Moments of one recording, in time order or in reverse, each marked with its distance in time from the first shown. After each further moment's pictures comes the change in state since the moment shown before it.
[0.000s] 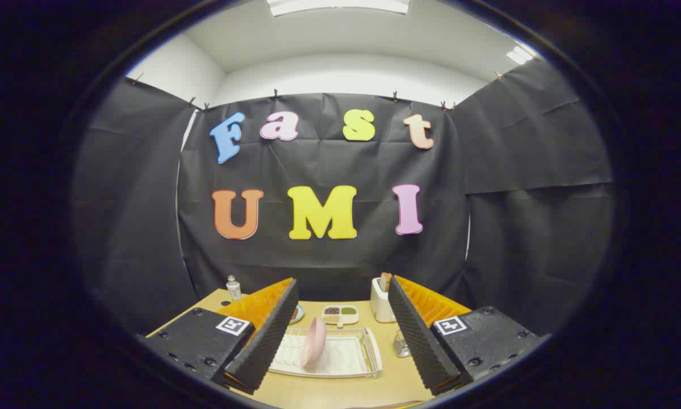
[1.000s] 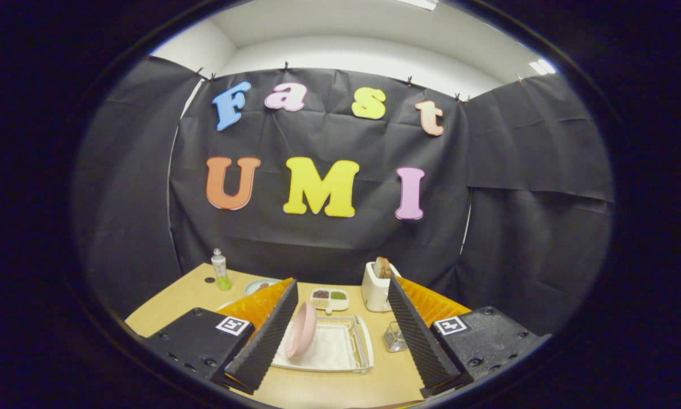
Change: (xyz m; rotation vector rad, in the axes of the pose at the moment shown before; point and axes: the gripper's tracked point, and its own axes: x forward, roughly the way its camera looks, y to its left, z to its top) arm 0.062 0.017 -0.049 -0.131 0.157 -0.042
